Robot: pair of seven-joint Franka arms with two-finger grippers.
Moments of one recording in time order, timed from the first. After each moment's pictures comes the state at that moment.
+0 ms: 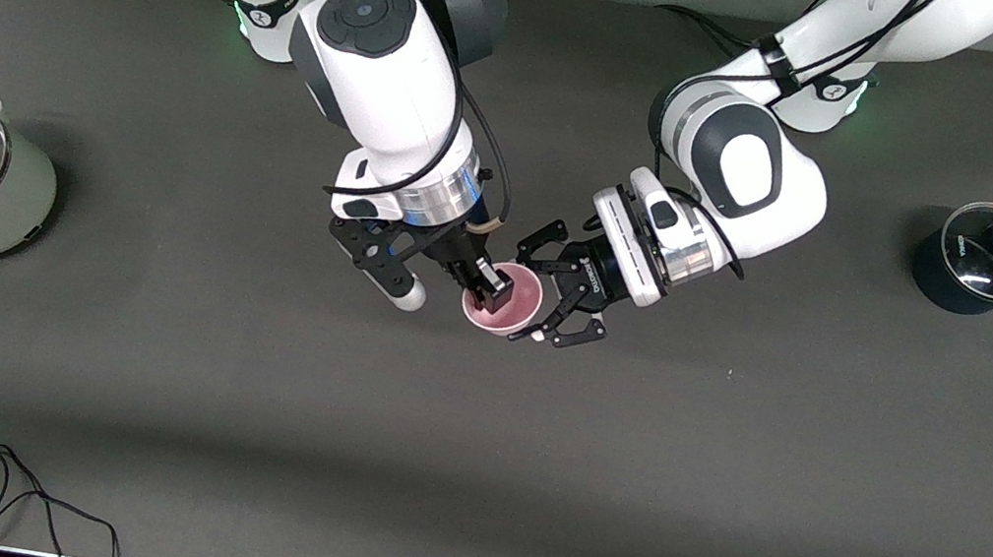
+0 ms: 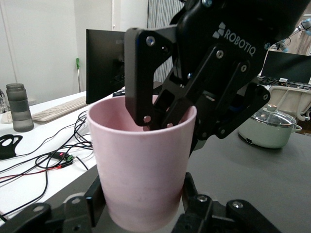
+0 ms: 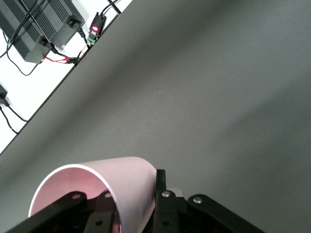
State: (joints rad) left arm 0.18 0.50 -0.96 -1.74 -1.87 2.90 2.27; right arm 0.66 0.59 -0.01 -1.08 0.04 1.98 1.37
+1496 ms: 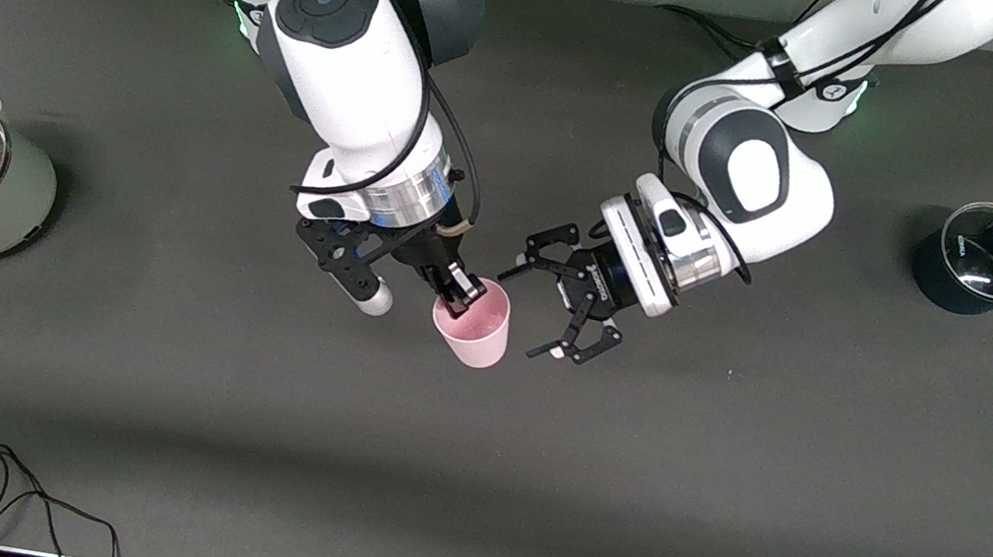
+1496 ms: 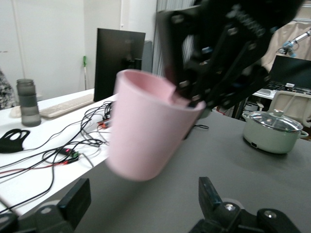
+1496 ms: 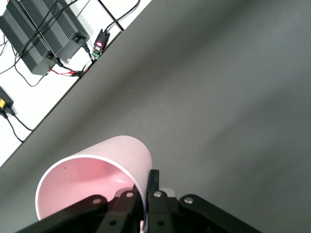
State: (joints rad) left arm 0.20 0.50 -0.95 -1.74 -1.88 2.91 2.24; right arm 0.63 0.56 -0.03 -1.06 0.04 1.93 1.29
